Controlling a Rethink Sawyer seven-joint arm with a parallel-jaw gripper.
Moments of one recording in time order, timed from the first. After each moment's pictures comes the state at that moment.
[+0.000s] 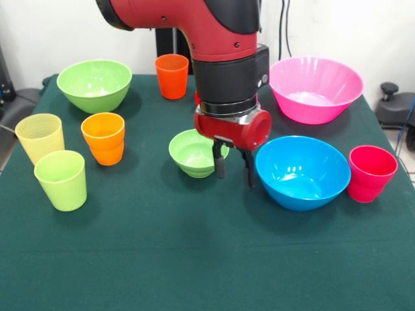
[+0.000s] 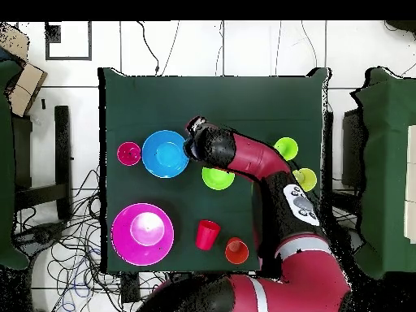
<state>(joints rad) -0.39 -0.52 0.20 1.59 0.05 0.31 2.17</state>
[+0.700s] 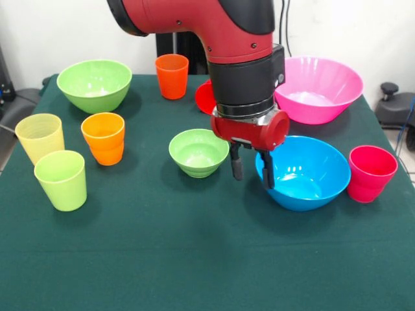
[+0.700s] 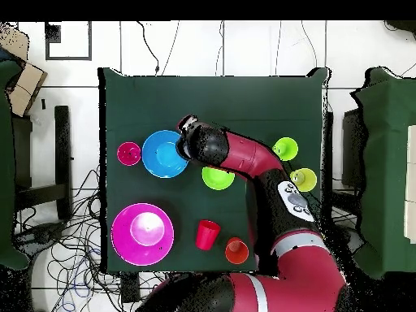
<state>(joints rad) -0.39 -0.52 0.24 1.59 0.05 0.31 2.17</state>
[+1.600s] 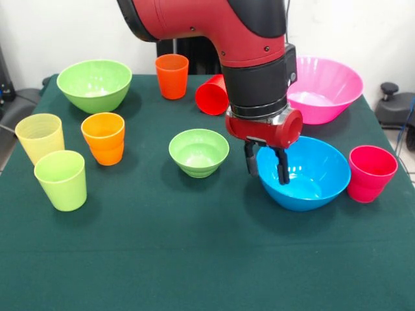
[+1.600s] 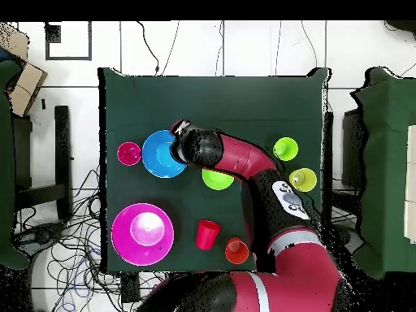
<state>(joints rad) -0.39 -0.51 0.27 1.62 0.06 0.34 2.17</state>
